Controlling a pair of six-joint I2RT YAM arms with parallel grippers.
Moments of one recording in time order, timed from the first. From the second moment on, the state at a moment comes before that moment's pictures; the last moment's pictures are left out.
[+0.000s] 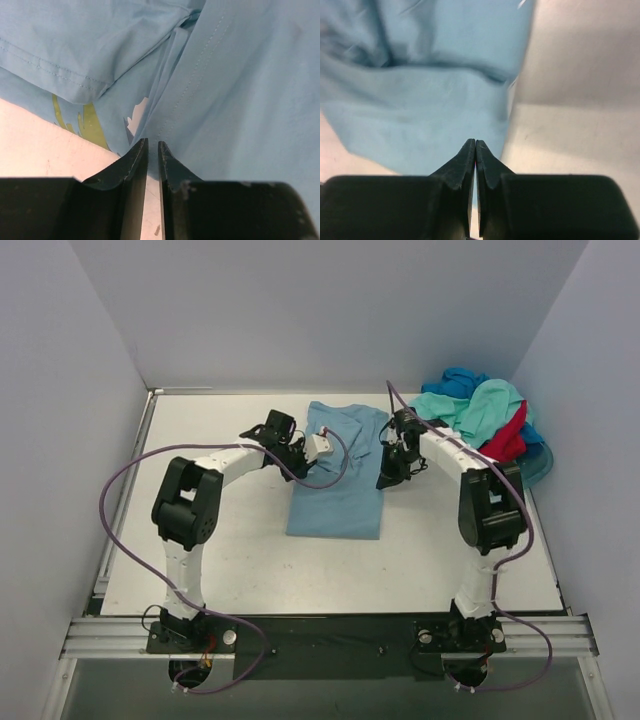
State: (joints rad) left arm -0.45 2.07 1.48 -0.38 0.43 0.75; right arm 0.26 2.00 1.45 -0.74 -0.24 0.41
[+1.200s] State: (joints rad) left arm -0.73 1.54 0.99 -0.59 0.50 1.03; right arm 0.32 1.54 0.89 -0.71 -0.25 0.55
